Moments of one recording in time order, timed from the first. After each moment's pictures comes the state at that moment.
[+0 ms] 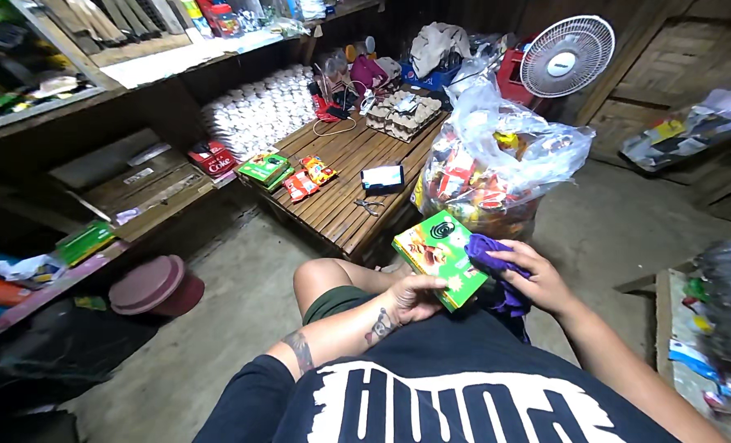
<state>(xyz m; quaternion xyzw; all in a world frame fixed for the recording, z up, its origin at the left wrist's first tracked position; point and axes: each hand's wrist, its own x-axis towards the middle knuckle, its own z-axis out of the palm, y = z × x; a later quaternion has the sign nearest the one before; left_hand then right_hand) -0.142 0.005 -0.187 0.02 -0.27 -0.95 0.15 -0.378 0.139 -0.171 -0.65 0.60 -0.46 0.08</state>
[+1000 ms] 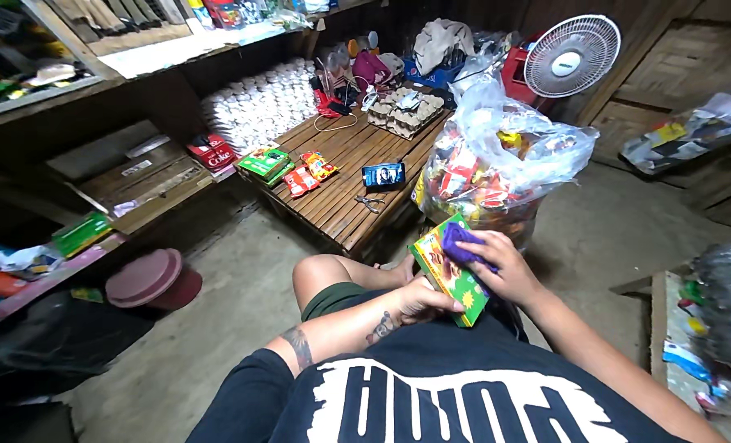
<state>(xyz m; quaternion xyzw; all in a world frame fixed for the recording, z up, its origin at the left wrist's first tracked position) -0.140 0.008 -0.186 0.02 -0.44 -0.89 0.08 -0.347 0.104 -0.166 -0.70 0.60 -0.39 -0.02</state>
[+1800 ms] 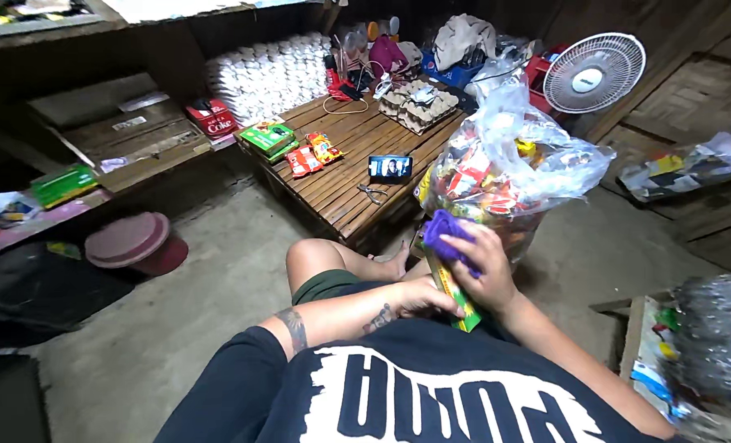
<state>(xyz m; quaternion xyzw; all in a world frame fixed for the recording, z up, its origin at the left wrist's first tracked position) -0.135 0.004 -0.182 0.03 -0.49 -0.87 0.04 -0.306 0.074 -0.155 -0.72 0.55 -0.41 -0.10</state>
